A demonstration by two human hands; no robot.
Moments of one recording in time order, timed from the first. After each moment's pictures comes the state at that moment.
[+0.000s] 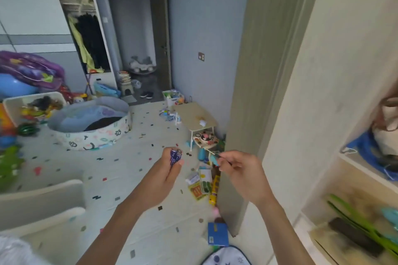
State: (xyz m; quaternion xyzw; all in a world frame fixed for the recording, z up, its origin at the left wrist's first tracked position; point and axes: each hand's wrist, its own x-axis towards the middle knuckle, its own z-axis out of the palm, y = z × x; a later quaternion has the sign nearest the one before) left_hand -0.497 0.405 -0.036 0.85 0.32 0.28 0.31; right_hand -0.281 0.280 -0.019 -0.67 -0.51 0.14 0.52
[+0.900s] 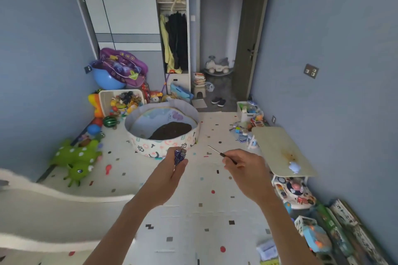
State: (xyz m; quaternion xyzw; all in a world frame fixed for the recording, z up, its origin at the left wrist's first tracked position) left_hand -0.605 0.964 -0.044 0.75 0.51 0.32 0.27; right_hand -0.360 0.937 -0.033 -0.60 -0.64 0.17 0.46
